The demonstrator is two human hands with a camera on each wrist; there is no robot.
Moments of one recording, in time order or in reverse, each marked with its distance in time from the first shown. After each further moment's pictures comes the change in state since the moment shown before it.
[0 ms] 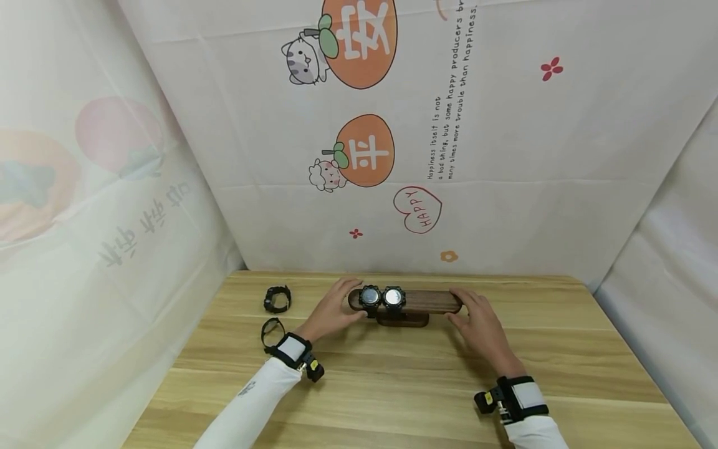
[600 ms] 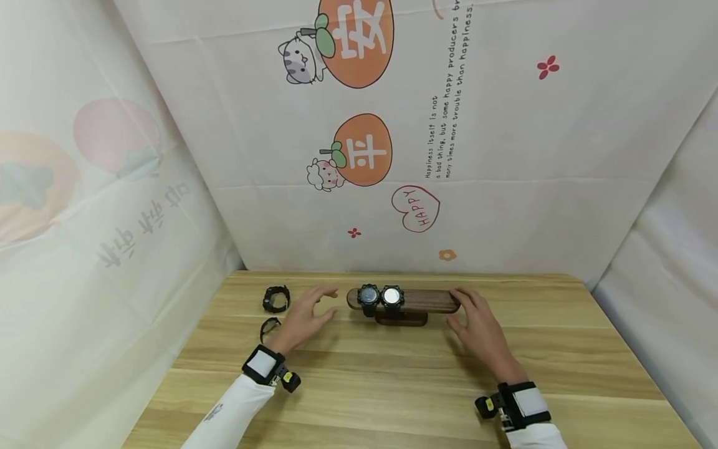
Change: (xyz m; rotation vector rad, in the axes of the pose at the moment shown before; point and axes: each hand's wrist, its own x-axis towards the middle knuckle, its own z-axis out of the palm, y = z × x) left_hand -0.040 -0.008 -0.037 0.008 0.160 0.025; right_hand -0.009 -0.009 -0.006 -0.022 -0.004 -0.001
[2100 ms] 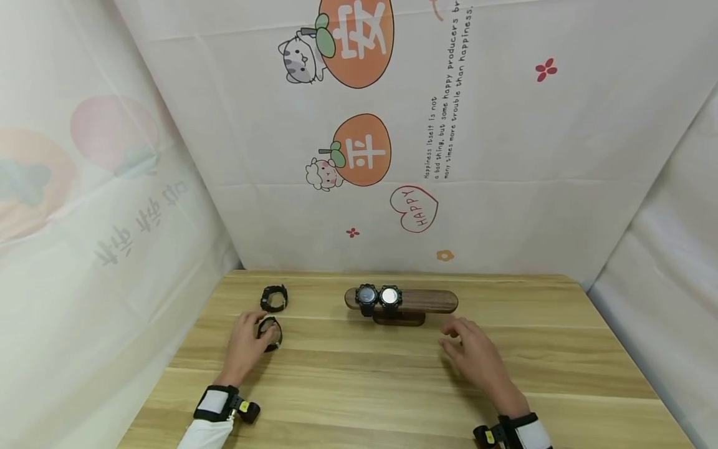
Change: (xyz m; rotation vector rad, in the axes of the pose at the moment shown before) left_hand -0.100 -0.059 -0.039 0.092 0.193 -0.485; right_hand -0.035 -0.030 -0.001 0.019 -0.071 0.018
